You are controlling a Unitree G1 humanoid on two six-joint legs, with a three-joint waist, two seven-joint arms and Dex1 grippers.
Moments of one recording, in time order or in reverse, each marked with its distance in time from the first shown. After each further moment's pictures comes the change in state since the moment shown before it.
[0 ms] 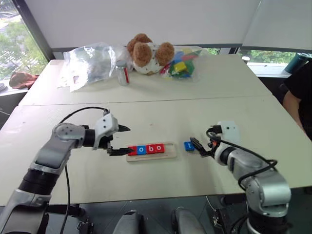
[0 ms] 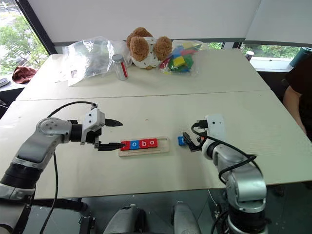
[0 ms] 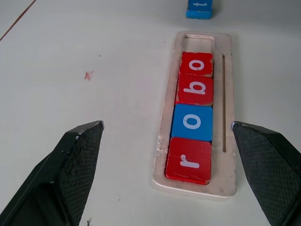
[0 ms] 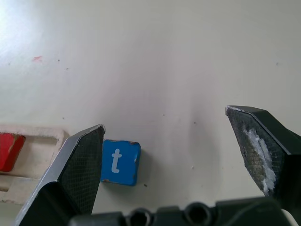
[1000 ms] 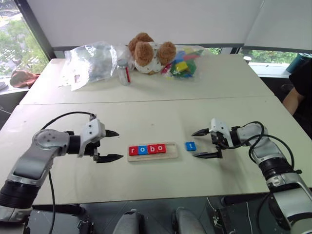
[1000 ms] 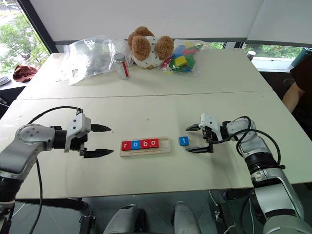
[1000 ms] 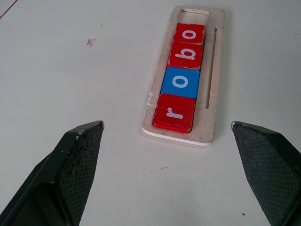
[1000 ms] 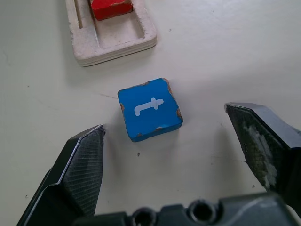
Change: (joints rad) left arm 0.146 0.108 0.090 -0.109 -0.060 0.022 0.005; right arm -0.422 -0.309 0.320 1.334 -0.118 -1.486 1.035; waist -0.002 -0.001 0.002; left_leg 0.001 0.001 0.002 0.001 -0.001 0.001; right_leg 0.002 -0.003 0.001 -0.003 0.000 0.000
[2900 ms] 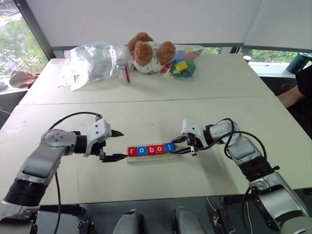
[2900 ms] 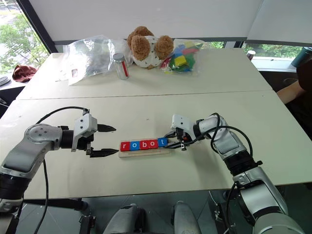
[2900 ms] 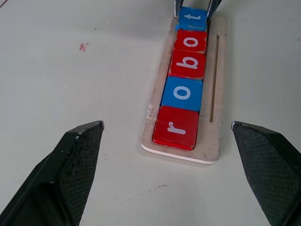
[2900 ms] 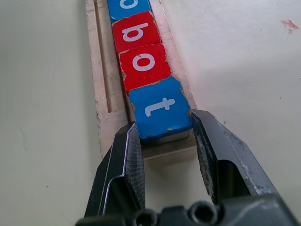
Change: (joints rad) left arm -0.031 -0.047 -0.035 0.006 0.031 0.018 0.008; right arm 0.008 0.106 0.132 -0.397 -0.073 0.373 -0.104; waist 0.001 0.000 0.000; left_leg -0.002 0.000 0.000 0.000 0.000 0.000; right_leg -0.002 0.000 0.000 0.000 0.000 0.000
